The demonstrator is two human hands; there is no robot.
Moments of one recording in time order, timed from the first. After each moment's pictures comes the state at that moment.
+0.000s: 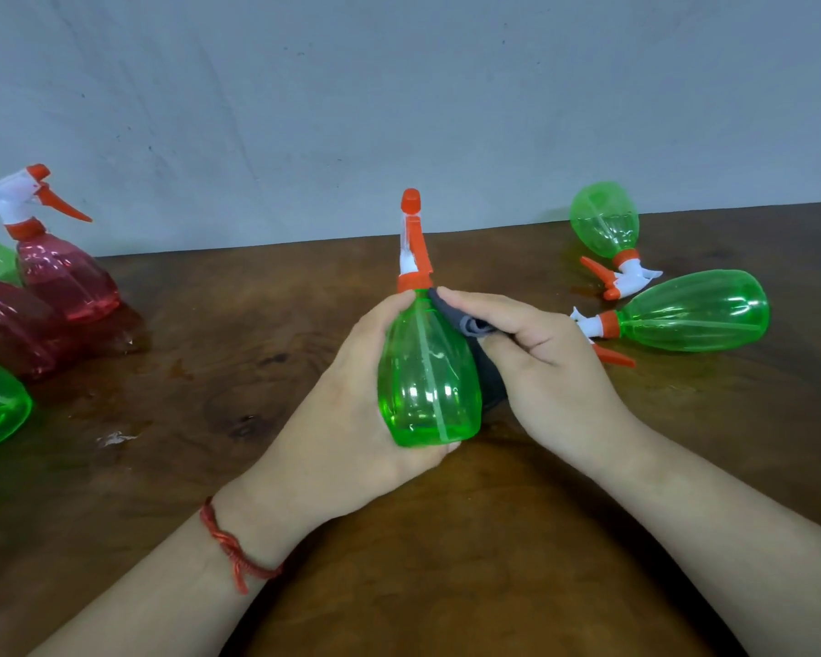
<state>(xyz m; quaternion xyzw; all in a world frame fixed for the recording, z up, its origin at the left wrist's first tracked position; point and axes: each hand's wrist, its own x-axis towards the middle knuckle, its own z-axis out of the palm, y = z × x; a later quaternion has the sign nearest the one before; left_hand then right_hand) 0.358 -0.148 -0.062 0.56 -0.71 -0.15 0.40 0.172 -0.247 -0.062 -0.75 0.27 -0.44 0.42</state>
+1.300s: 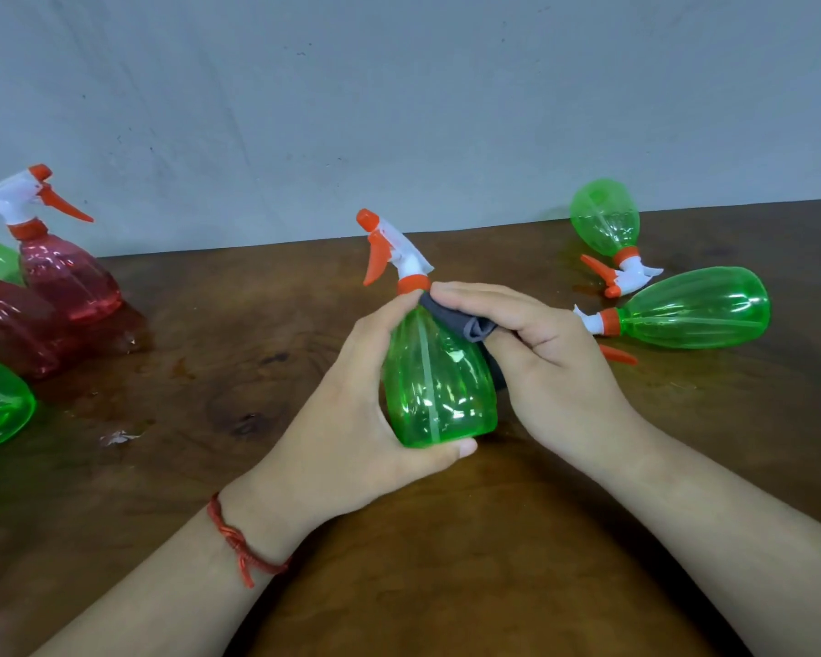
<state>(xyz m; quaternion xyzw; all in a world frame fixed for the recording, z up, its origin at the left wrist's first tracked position) 0.359 -0.150 -0.066 0.55 -0.70 -0.17 0.42 0.173 -0.241 -0.058 -0.75 0.24 -0.46 0.41</state>
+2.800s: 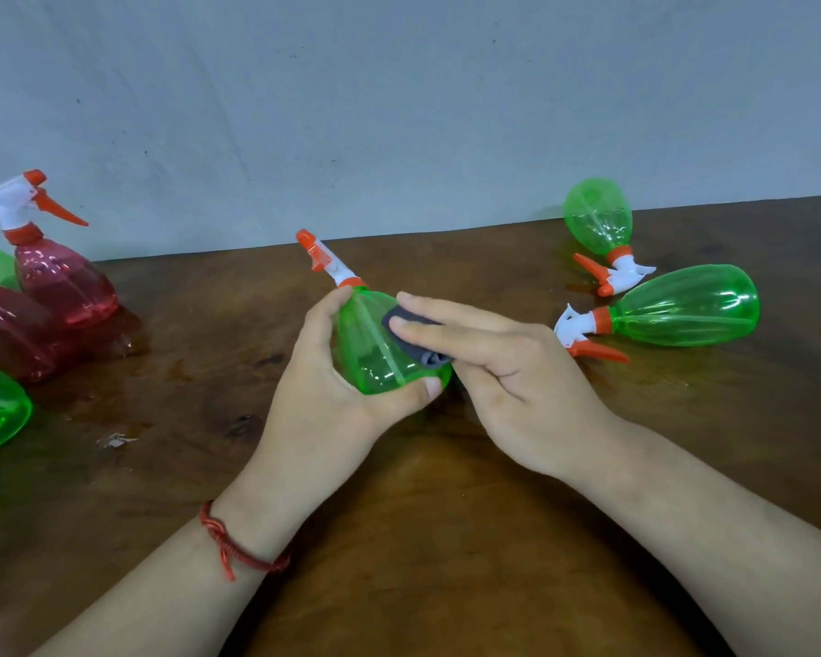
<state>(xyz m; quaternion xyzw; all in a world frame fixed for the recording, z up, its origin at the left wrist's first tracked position) 0.359 -0.153 -0.066 0.62 -0.53 -0.21 0.53 0.172 -0.232 -0.054 -0.86 0.18 -0.39 0.27</state>
